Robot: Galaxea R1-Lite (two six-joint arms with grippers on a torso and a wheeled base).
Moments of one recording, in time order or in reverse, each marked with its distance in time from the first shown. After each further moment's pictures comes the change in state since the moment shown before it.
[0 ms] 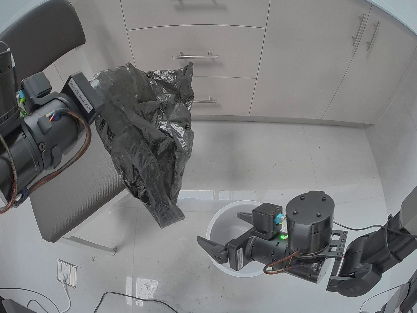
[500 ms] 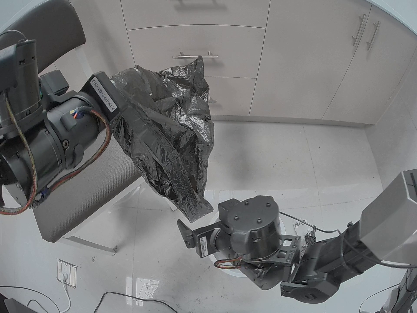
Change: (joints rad) left arm -0.072 0.071 -0.061 0.034 0.135 -0.003; right arm 0.077 0.178 -0.234 0.046 -0.290 0.029
